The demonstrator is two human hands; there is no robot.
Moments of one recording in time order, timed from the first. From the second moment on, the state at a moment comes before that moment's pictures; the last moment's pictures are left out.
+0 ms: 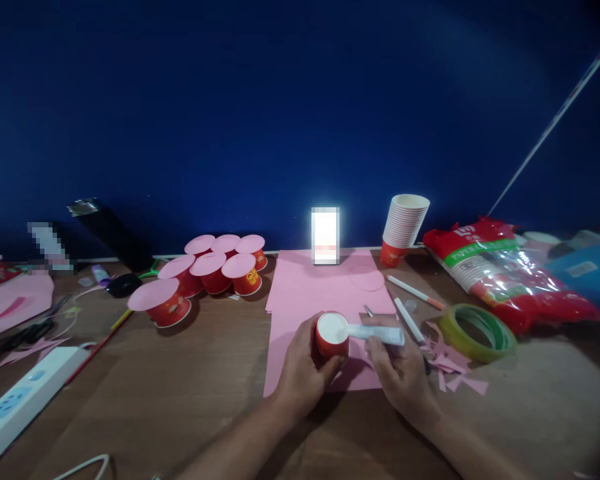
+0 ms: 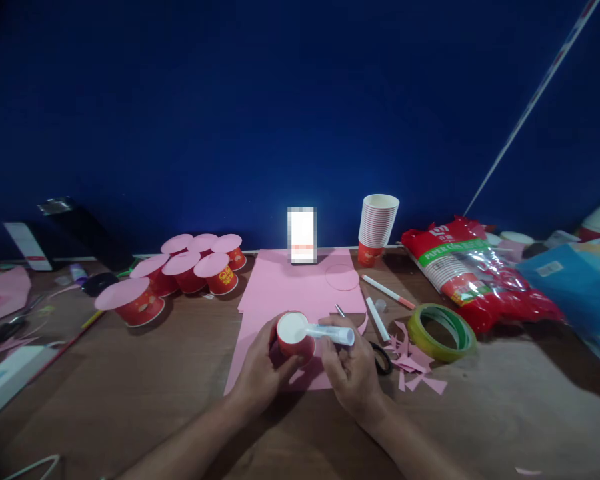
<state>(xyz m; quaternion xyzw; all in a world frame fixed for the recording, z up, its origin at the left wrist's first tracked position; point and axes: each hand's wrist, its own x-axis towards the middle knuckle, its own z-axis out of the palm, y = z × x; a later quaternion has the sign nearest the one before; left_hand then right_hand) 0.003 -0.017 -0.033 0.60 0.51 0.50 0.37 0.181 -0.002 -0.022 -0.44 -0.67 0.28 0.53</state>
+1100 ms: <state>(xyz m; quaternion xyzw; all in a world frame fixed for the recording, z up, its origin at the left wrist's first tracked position) 0.004 -0.017 -0.035 0.60 0.52 0.50 0.36 0.181 -0.003 -0.009 -0.44 -0.71 0.22 0.51</state>
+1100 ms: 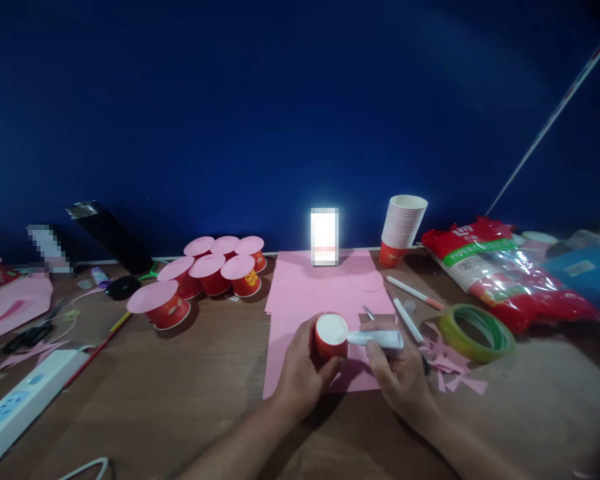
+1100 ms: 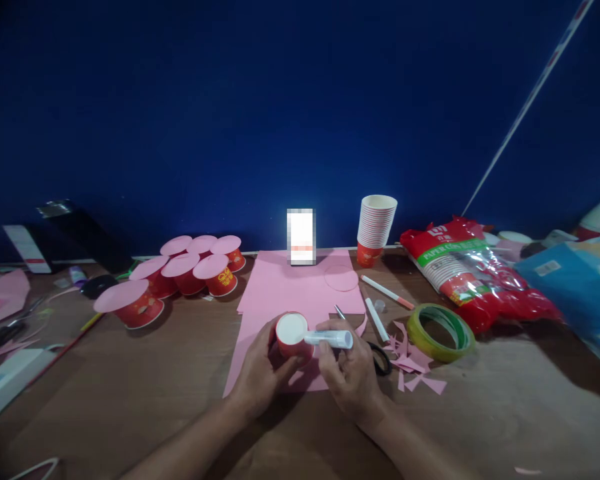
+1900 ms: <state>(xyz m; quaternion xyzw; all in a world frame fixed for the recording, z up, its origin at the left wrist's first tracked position) 0.004 -0.016 -0.035 0.60 0.52 0.49 0.36 0.180 -0.007 -0.013 -0.44 -0.67 0.26 0.54</state>
